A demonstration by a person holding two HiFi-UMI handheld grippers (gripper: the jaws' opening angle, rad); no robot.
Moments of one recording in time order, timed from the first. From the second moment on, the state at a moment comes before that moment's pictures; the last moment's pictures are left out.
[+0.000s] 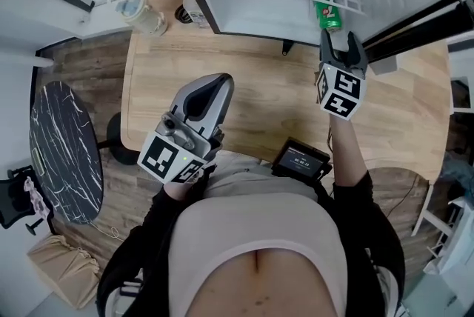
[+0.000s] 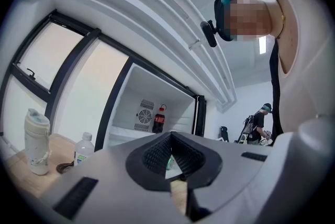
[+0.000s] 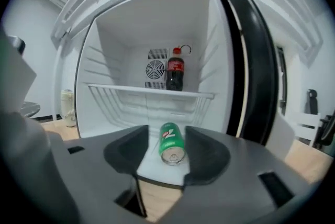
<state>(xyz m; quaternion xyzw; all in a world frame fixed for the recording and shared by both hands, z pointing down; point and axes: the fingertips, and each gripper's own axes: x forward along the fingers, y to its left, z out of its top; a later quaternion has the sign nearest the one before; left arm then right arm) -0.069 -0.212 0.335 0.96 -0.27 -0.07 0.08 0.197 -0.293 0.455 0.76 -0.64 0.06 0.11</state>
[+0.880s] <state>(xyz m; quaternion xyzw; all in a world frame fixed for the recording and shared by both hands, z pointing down) -0.045 -0.108 0.315 0.96 -0.26 -0.10 0.06 0.149 -0.117 0.321 0.70 -0.72 -0.04 -0.01</state>
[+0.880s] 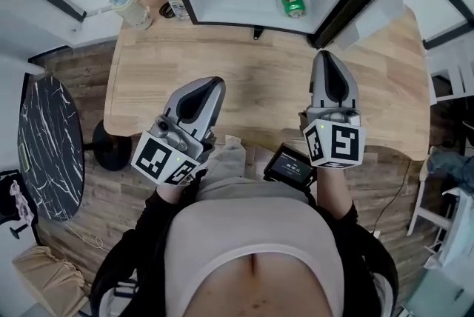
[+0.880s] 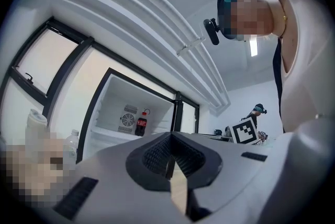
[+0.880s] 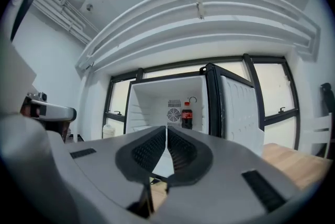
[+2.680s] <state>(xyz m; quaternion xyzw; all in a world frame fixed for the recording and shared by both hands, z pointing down) -0.096 0.192 0.288 0.96 -0.25 -0.11 0.05 0.025 0.183 0.298 0.63 -0.78 -0.03 -0.01</state>
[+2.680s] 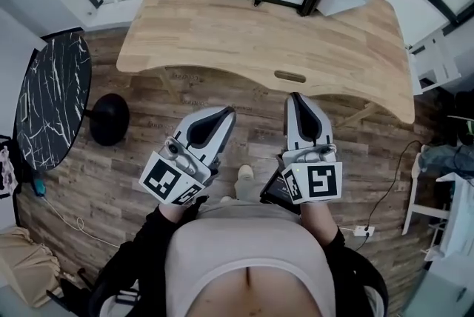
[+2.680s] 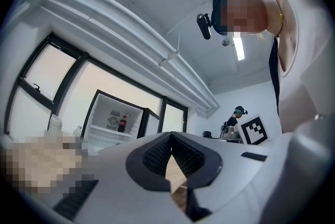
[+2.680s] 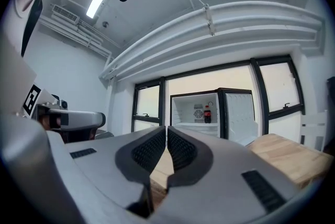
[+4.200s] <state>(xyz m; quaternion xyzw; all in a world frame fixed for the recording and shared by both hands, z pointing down) -0.121 0.350 0.283 0.97 -0.23 -0.12 0.04 -0.006 0.345 0.285 0.64 -0.77 -0.02 -0.05</state>
